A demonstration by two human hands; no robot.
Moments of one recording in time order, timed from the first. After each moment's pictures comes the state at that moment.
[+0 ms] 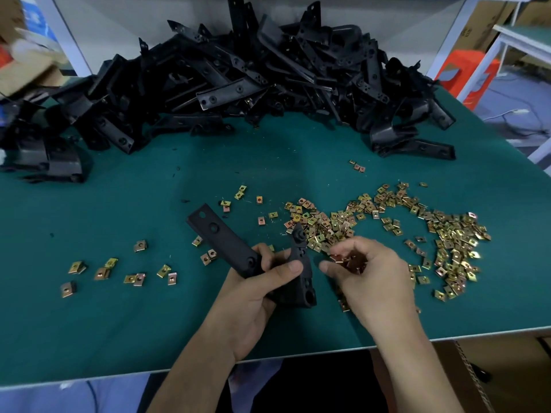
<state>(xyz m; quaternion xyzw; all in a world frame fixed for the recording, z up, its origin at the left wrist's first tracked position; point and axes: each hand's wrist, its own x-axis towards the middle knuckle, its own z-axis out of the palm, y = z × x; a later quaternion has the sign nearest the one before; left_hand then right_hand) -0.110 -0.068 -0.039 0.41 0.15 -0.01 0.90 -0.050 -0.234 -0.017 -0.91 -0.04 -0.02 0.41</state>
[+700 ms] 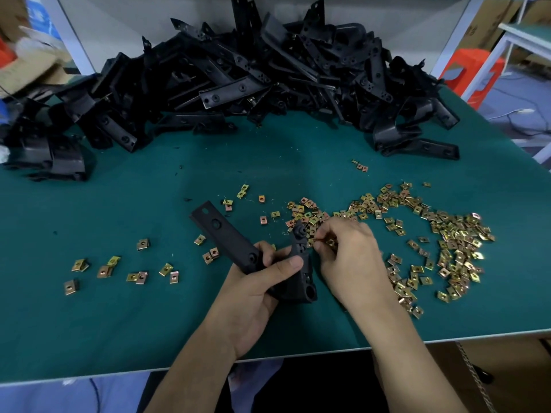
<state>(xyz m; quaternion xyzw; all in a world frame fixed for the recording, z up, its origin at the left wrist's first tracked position) -0.107 -0.068 -0.039 0.39 0.15 -0.01 0.91 -0.029 -0.207 -0.020 -0.94 -0.15 -0.06 0.31</state>
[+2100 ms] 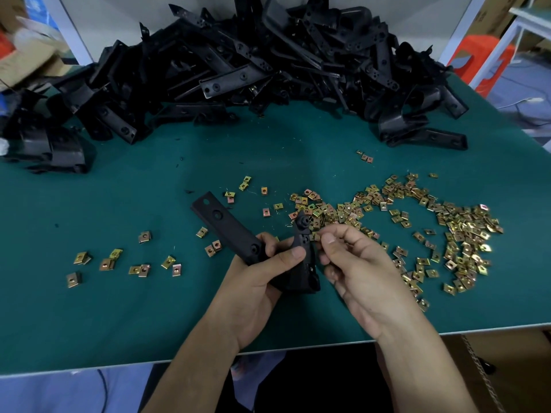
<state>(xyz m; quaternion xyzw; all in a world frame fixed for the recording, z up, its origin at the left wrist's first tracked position) -0.106 -0.066 -0.041 0.39 0.13 -0.01 0.91 -0.053 -0.210 -0.013 -0.62 0.03 0.21 0.75</state>
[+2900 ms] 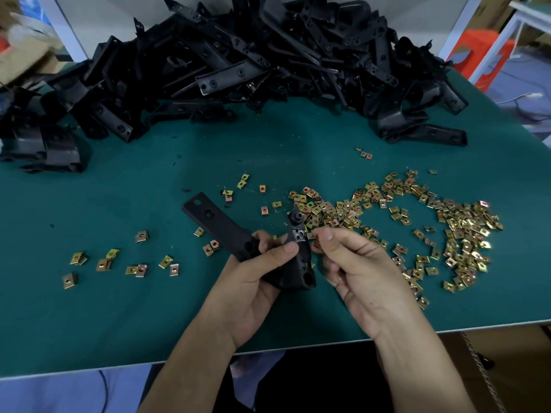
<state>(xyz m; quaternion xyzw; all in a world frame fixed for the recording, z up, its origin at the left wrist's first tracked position) -0.105 -0.062 -0.039 0.35 0.13 -0.02 0.93 -0.054 -0.213 -0.015 -0.57 0.05 0.22 0.79</state>
